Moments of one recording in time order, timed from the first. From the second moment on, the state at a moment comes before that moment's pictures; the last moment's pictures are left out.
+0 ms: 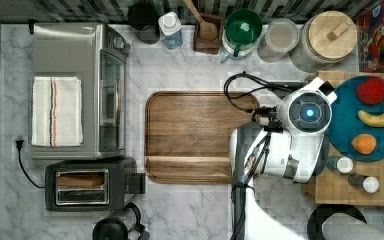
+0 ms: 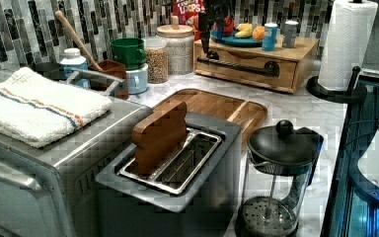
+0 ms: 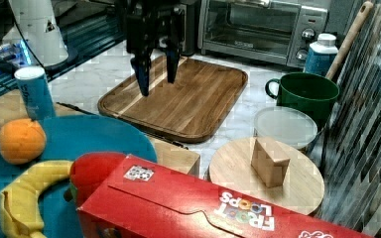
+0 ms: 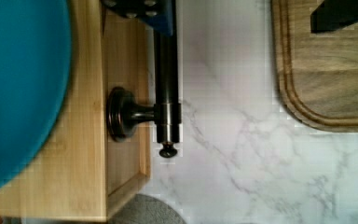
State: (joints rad) arm -0.25 0.17 -0.10 -2.13 -0.21 0.85 -0.92
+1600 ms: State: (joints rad) arm -0.29 0.34 -0.14 -2.19 -0.23 0.94 -0.91
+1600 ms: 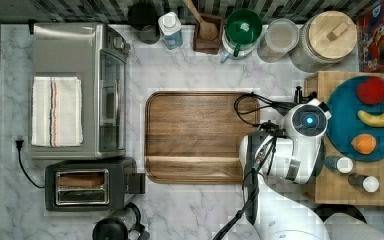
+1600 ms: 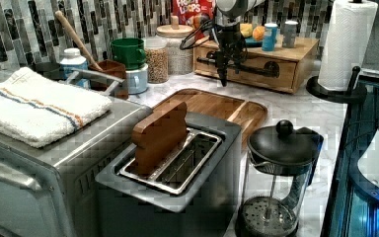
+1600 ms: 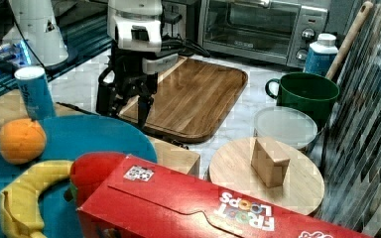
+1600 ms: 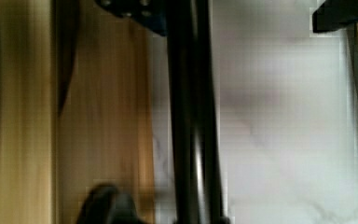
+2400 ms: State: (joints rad) arm -0.22 0.28 -0.11 -2.26 -0.23 0.96 -0.67
